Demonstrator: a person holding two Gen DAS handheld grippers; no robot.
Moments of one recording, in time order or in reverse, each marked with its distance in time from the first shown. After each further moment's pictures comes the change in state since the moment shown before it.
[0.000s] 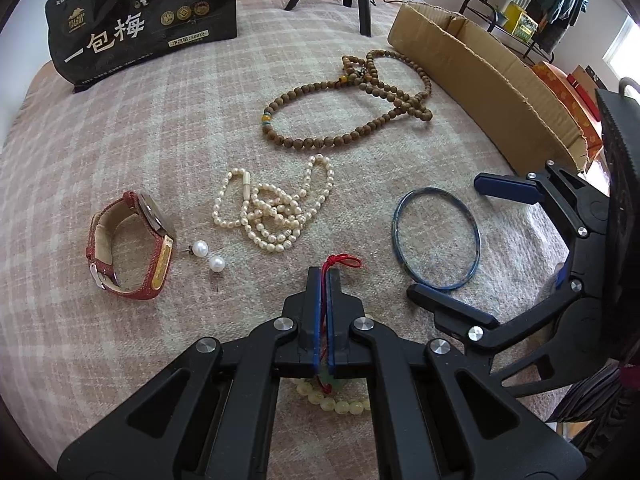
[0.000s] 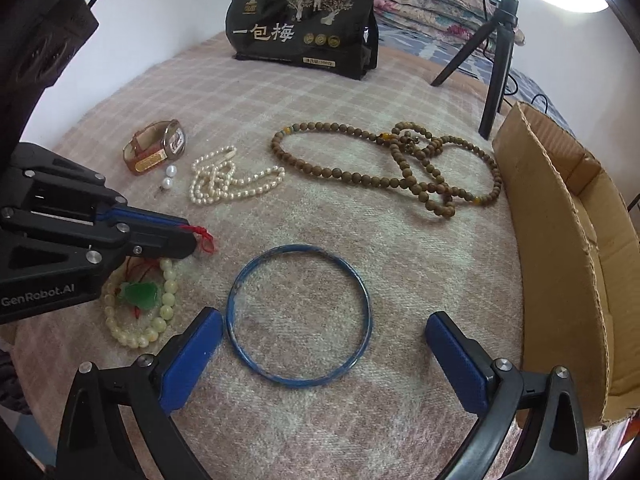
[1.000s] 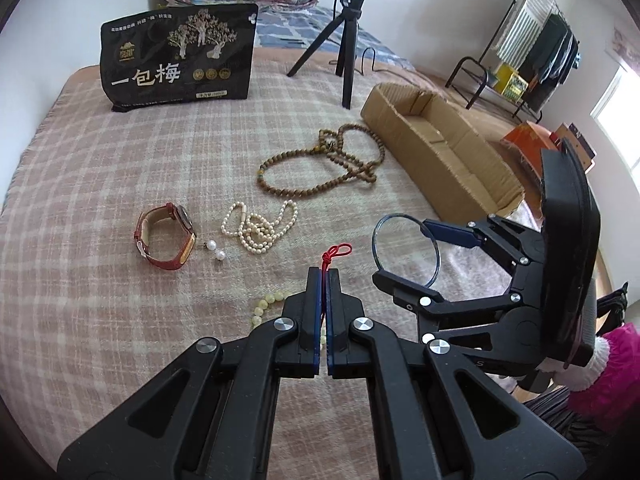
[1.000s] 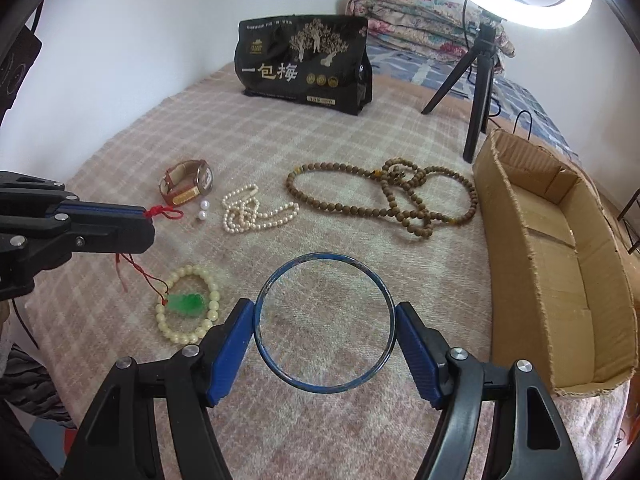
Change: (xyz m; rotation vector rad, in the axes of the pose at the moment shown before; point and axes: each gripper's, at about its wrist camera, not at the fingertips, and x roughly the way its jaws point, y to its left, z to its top) left arm -0.097 -0.017 -0.018 -0.125 -0.182 -0.079; right arm -0.058 -0.004 -0.002 0.034 -0.086 0.037
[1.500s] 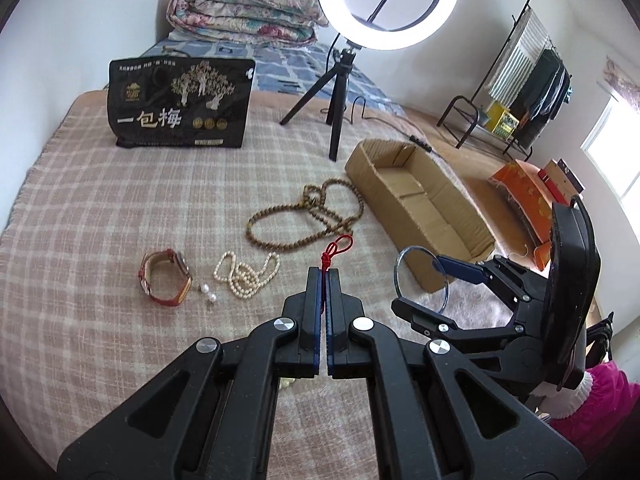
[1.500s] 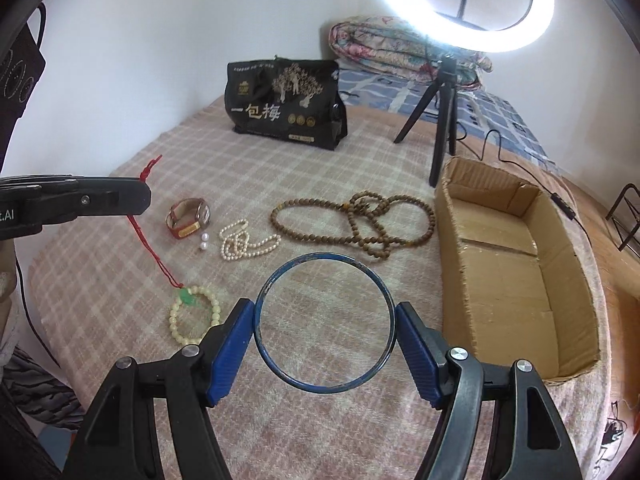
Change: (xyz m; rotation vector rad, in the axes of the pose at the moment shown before) left arm -0.035 -0.011 0.029 -0.040 -0.130 -0.035; right arm -0.050 -0.024 0.005 0.052 -0.086 -0.023
